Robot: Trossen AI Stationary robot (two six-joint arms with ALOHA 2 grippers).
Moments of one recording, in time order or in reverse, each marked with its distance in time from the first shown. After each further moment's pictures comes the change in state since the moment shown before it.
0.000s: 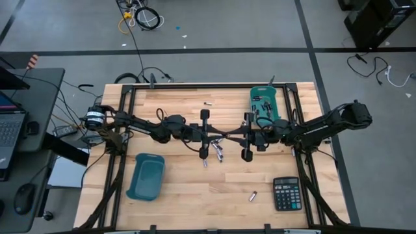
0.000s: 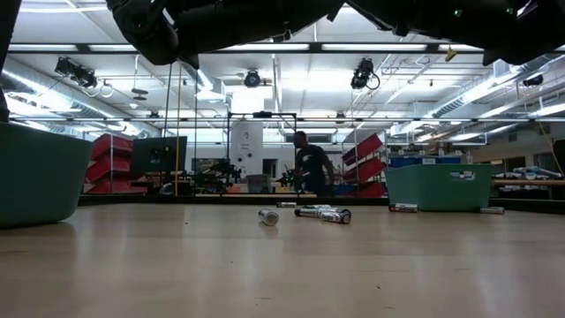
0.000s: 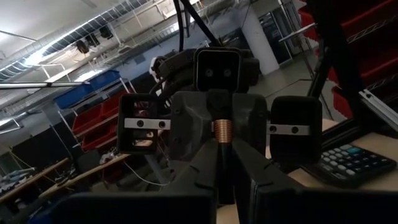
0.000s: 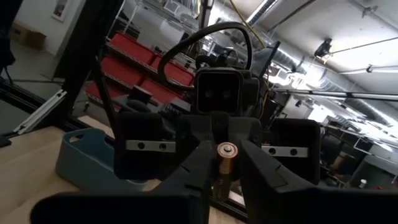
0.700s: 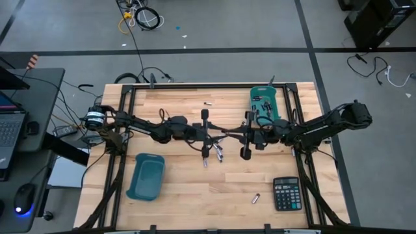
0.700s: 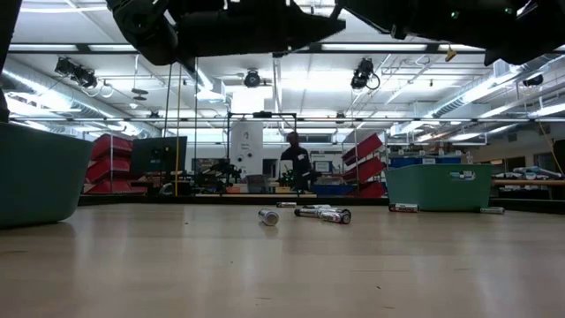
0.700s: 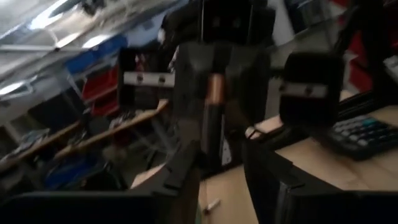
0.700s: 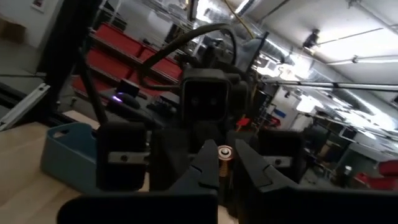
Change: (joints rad) left arm 0.000 0.002 0.001 -0.096 -0.113 -0.022; right arm 0.000 0.000 0.001 -0.009 0.071 0.009
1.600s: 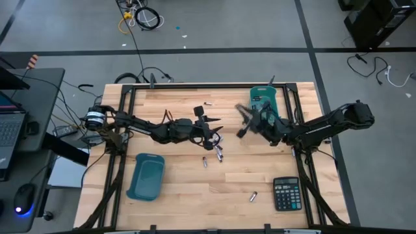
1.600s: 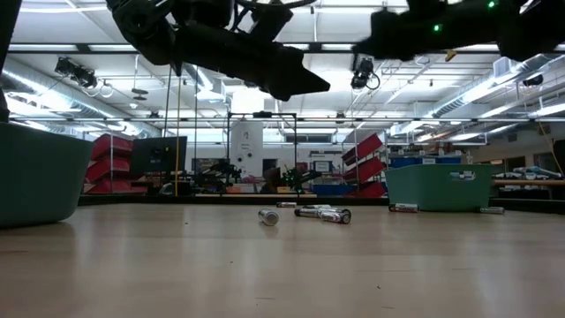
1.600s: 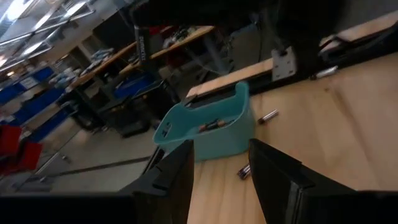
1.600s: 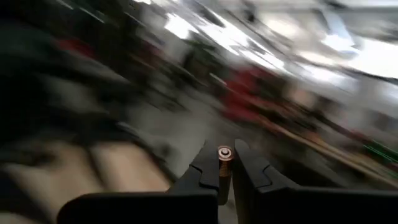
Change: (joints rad) left arm -0.001 0.000 0.000 -0.227 -0.398 -0.010; right arm 0.000 -0.045 0.000 -0.064 0.738 0.032
